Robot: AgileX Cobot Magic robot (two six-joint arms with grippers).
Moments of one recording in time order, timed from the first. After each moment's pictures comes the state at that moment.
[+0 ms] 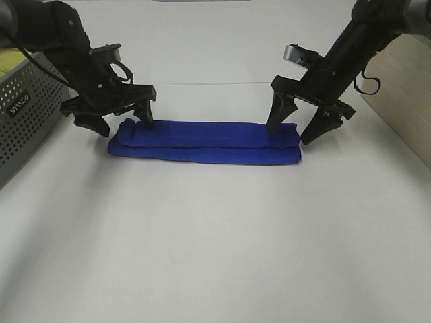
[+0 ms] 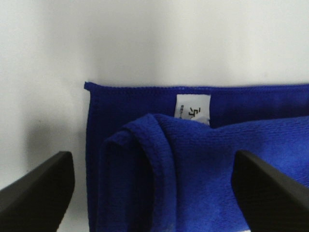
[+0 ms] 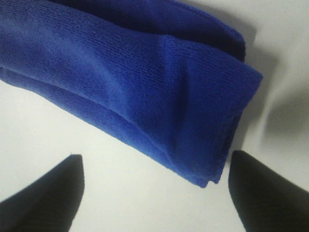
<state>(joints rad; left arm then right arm) -0.23 2.33 -1.78 -0.25 0.75 -0.11 0.12 2.37 -1.91 0.50 1.21 -0.18</state>
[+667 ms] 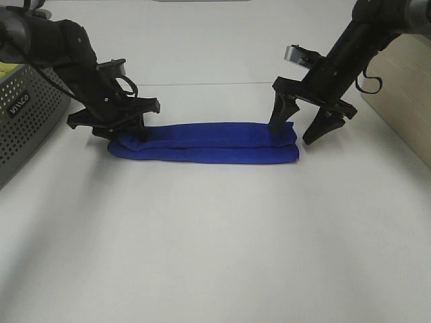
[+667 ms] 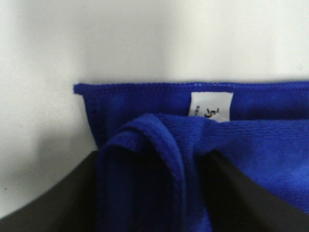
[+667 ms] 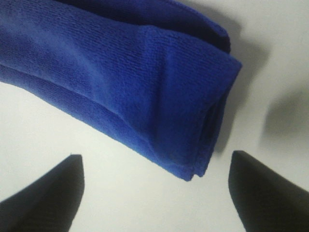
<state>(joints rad) -0.23 2.39 -1.79 -0.28 0.73 -0.09 0.12 2.37 -1.91 0.48 1.21 -0.18</state>
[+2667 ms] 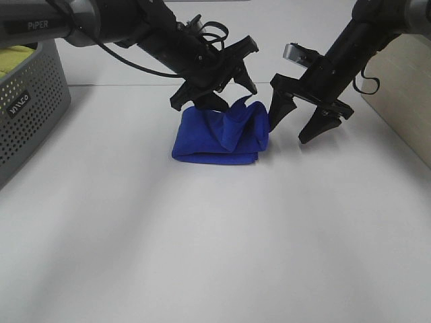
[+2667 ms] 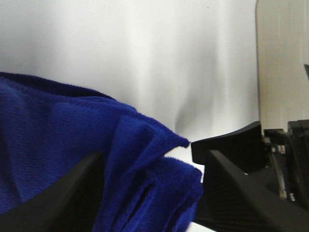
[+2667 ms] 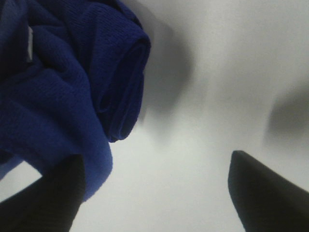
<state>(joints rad) -0.47 2.41 -2.05 -0.69 0.70 -0.23 0.12 2.37 -1.91 0.52 1.21 -0.19</state>
